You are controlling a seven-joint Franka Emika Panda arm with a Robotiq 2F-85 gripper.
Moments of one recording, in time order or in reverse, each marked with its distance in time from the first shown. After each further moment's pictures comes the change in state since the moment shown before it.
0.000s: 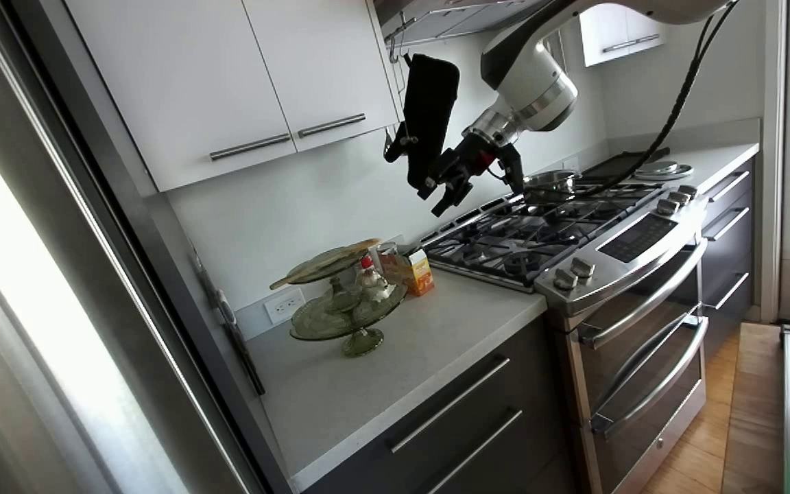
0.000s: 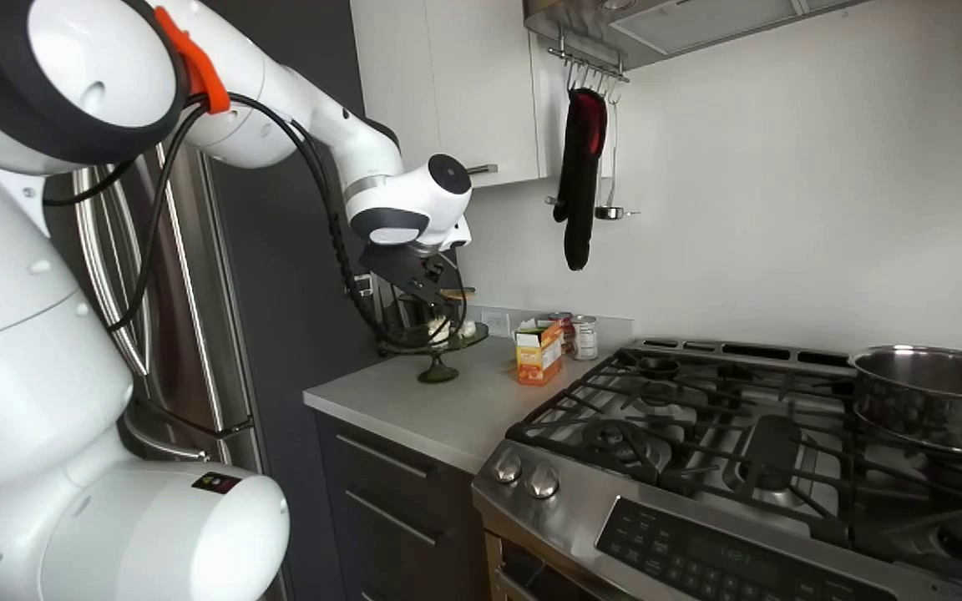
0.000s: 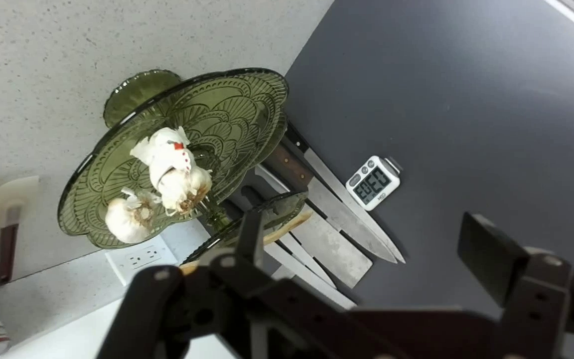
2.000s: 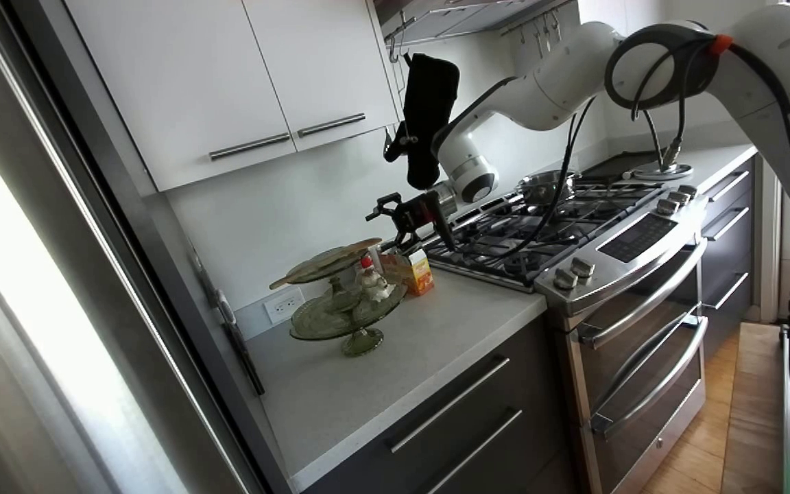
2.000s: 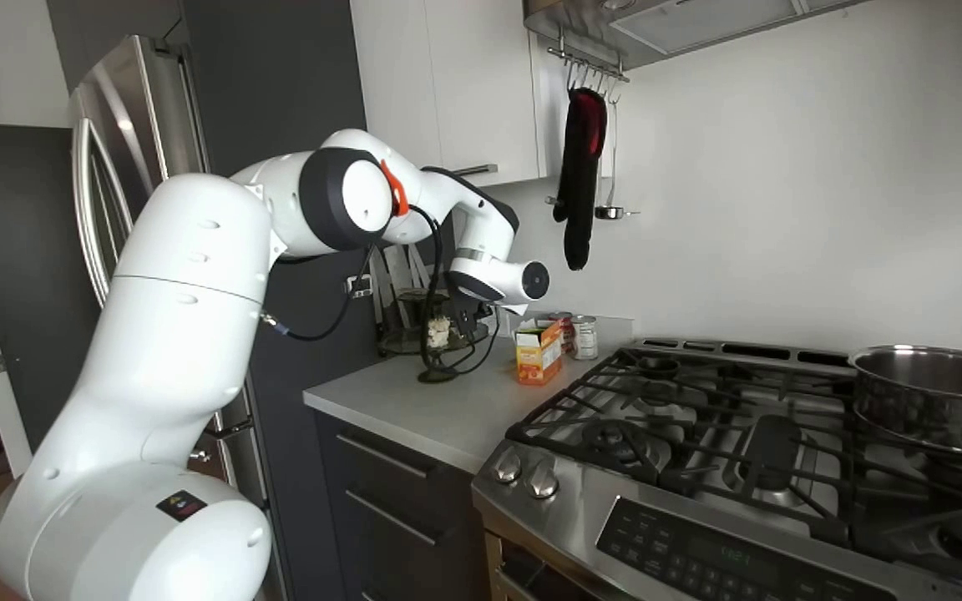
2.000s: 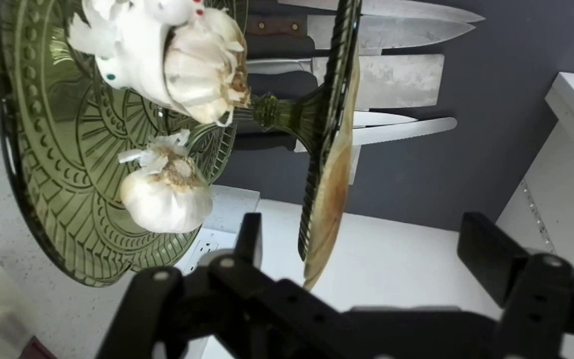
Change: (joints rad) arm -0.274 0.734 0.155 0.616 0.580 -0.205 0.190
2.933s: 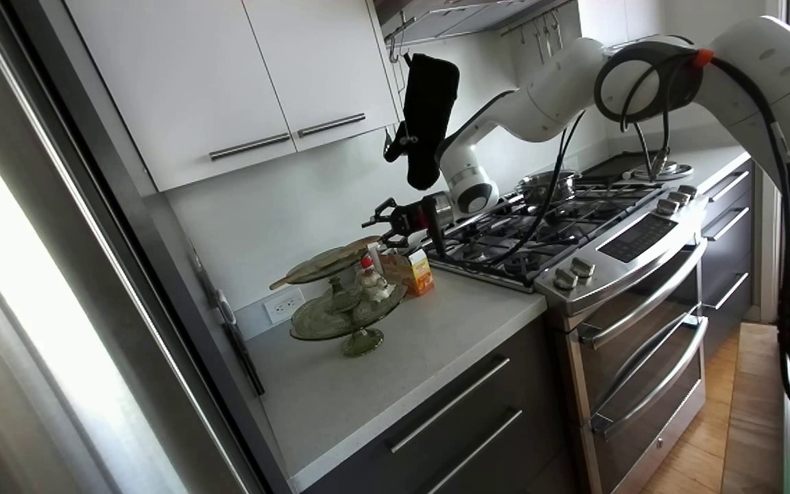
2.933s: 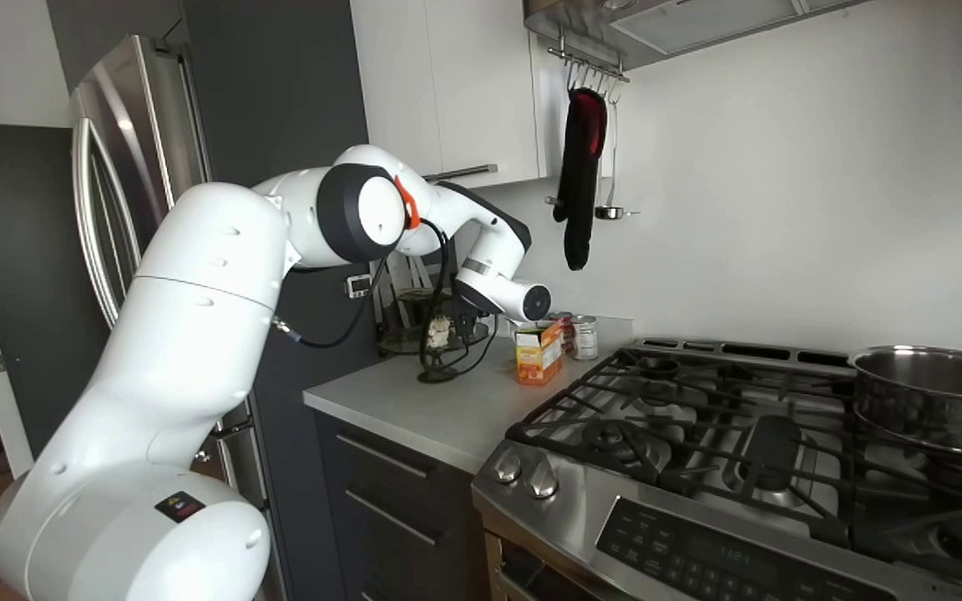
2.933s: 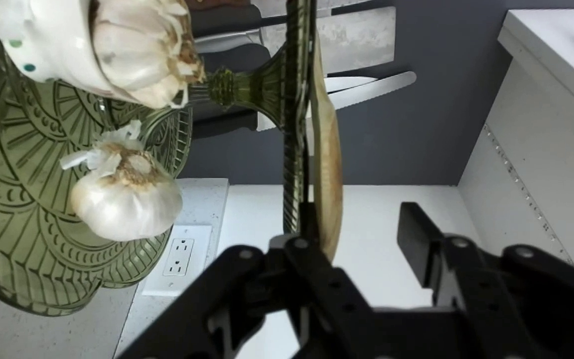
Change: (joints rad) arm -0.012 0.065 0.007 0.040 0.182 -0.048 0.001
